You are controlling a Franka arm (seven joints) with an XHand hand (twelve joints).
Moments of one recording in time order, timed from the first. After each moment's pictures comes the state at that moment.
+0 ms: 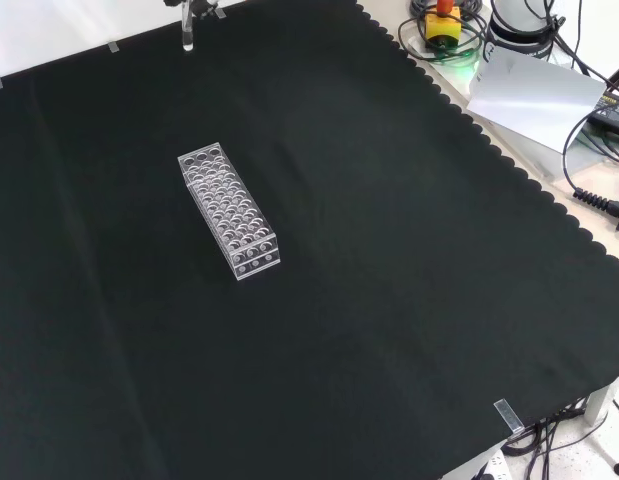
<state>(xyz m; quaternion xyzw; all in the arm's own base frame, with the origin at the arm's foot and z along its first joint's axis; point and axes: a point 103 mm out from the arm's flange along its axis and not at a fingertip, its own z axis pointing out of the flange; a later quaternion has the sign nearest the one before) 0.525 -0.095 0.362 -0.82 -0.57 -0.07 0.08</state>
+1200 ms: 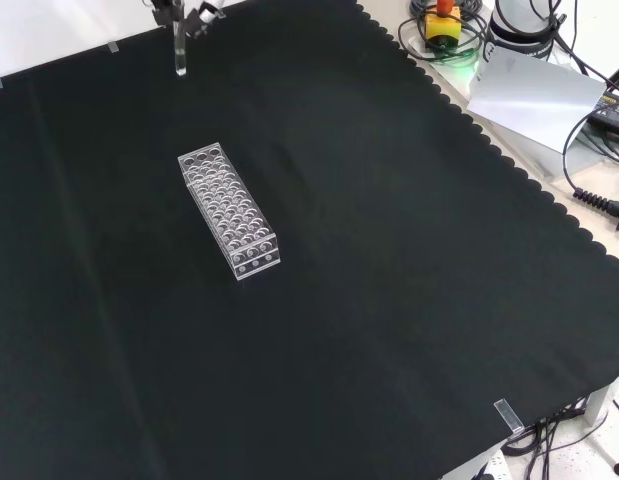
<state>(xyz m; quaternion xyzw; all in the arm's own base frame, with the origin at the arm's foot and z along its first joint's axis) 0.544 -0.091 0.351 -0.81 -0.56 -0.10 0.11</state>
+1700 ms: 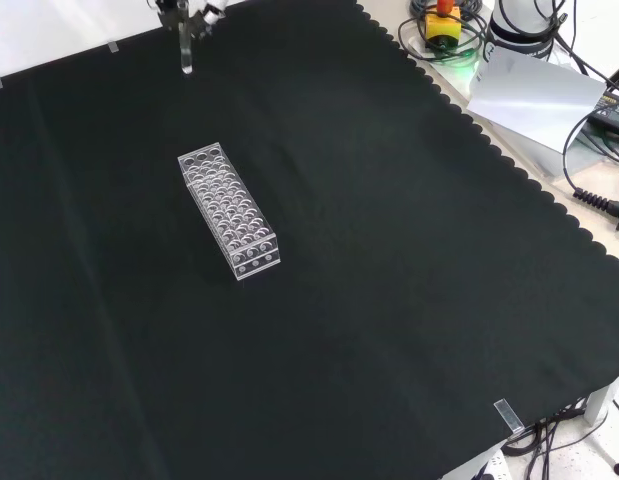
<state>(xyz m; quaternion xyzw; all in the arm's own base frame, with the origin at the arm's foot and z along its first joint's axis) 0.540 -0.082 0.336 -0.81 -0.58 -0.07 0.11</state>
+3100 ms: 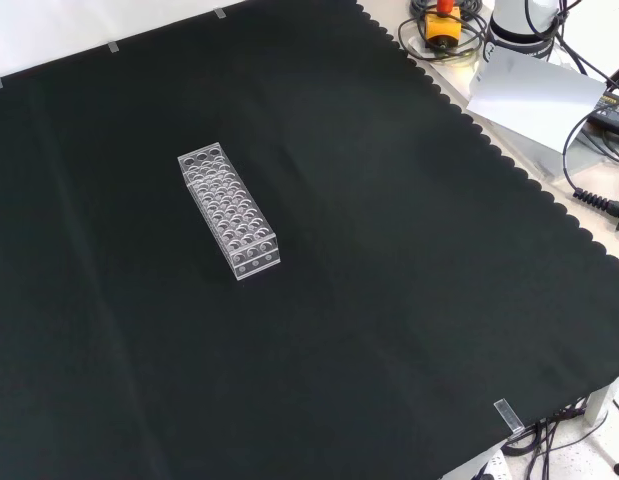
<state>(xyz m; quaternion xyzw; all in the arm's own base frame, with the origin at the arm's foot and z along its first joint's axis) 0.433 -0.327 0.346 -0.93 -0.36 -0.09 0.08</state>
